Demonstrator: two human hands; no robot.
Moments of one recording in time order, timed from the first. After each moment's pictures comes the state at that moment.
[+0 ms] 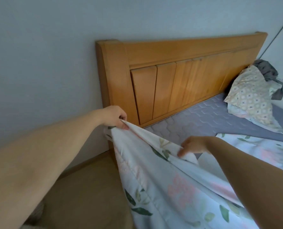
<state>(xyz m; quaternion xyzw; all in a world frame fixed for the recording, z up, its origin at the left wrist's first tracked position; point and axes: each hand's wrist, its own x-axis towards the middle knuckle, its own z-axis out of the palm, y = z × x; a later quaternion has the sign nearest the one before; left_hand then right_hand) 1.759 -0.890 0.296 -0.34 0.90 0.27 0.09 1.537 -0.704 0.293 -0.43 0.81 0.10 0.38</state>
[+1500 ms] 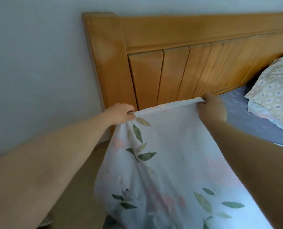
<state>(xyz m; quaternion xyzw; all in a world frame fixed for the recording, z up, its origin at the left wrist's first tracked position) 1.665 -0.940 0.225 -0.42 0.87 0.26 0.04 1.423 -0.815 0.264 -0.38 0.90 -0.23 0.02</state>
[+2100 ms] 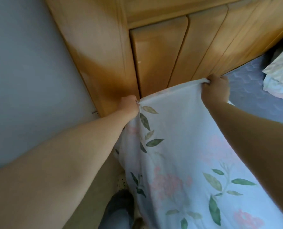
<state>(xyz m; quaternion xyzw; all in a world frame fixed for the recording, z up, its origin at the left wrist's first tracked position) 1.597 -1.066 0.128 -0.54 0.75 0.38 0.01 1.394 -0.980 0.197 -0.33 0.92 -0.20 0.04</state>
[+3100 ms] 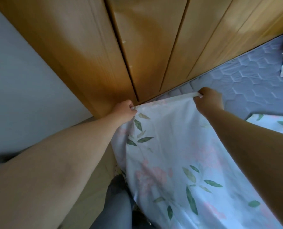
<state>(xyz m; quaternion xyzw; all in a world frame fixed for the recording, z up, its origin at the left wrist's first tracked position) 1.579 -1.050 0.061 -0.56 0.69 0.45 0.09 1.358 -0.960 0.127 -0.33 0.92 -0.09 0.20</state>
